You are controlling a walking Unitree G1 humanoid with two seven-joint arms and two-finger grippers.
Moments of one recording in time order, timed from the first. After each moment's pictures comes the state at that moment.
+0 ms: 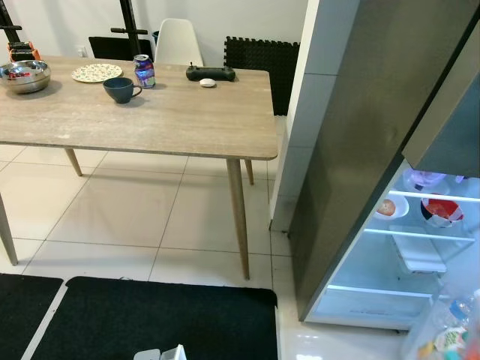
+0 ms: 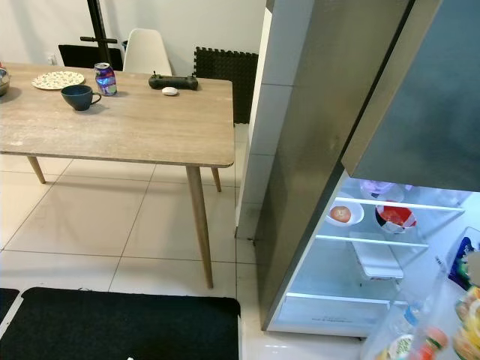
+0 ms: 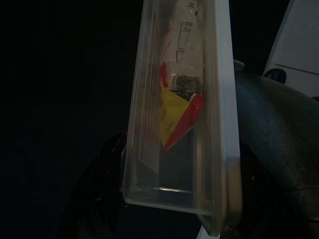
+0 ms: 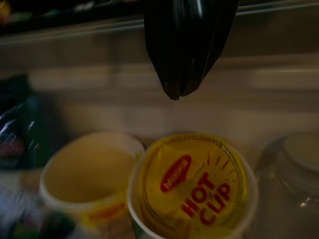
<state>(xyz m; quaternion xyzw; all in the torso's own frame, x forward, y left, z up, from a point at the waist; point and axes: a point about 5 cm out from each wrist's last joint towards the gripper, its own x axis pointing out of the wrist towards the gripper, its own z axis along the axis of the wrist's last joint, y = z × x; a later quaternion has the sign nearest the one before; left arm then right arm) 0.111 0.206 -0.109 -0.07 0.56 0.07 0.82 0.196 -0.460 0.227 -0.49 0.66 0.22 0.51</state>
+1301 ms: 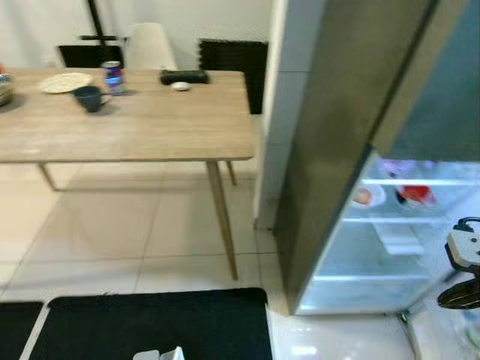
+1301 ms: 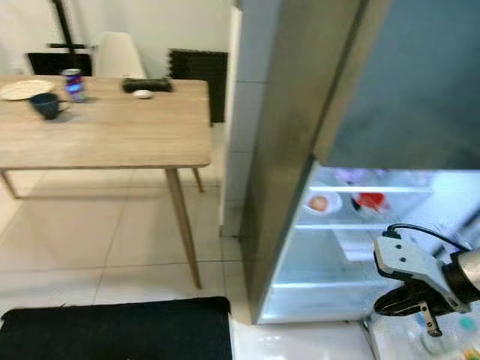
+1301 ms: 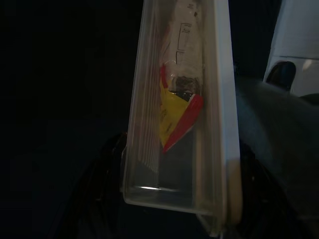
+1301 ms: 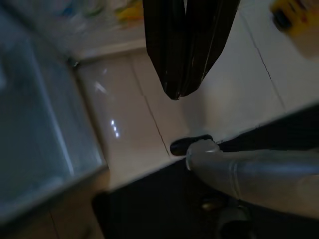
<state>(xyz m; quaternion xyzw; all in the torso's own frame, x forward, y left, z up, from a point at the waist) 0.108 0.214 -0.109 -0.06 0.57 0.08 0.82 0.232 -0.320 0.143 -0.29 0.39 0.54 0.69</state>
